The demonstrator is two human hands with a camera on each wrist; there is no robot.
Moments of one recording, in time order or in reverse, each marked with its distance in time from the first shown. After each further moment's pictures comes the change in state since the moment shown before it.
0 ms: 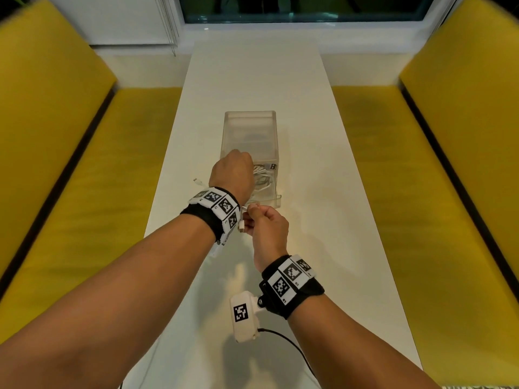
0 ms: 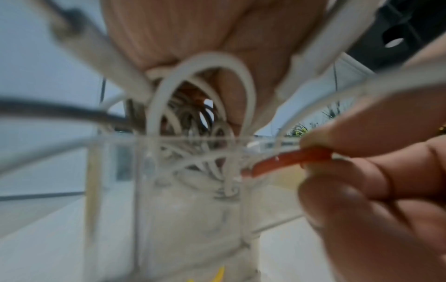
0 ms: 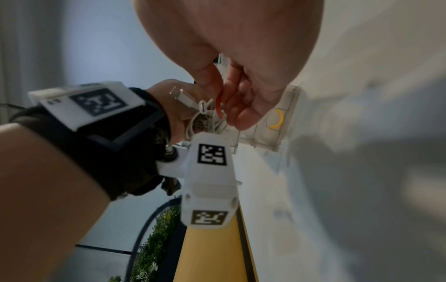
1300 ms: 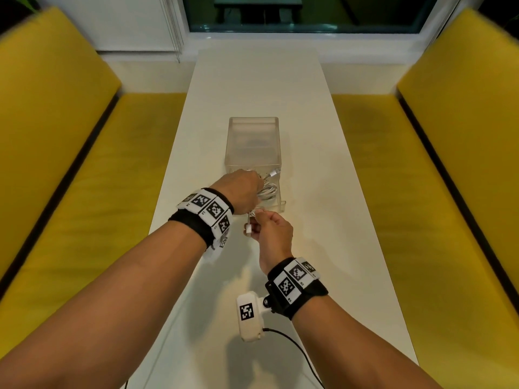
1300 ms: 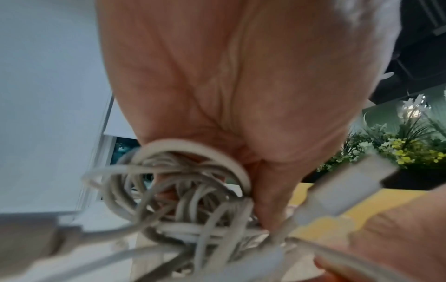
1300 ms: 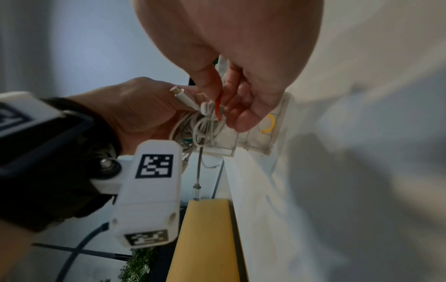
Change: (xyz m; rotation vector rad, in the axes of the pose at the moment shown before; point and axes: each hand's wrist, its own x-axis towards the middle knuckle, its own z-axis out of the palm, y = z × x) left_hand -0.018 -0.007 -0.024 0.076 -0.376 0.258; right_hand -0.003 0.001 -0.006 0.022 0.000 0.031
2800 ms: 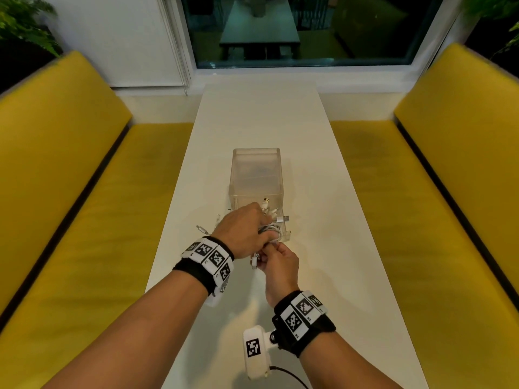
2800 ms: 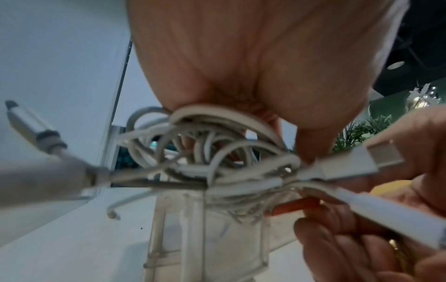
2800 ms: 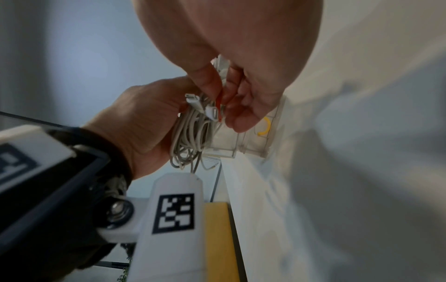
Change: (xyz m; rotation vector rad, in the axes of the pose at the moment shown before) left_hand -0.014 0.001 0.023 -0.202 0.199 0.036; right_hand -0.001 -0.003 -0.004 0.051 -0.023 -0.017
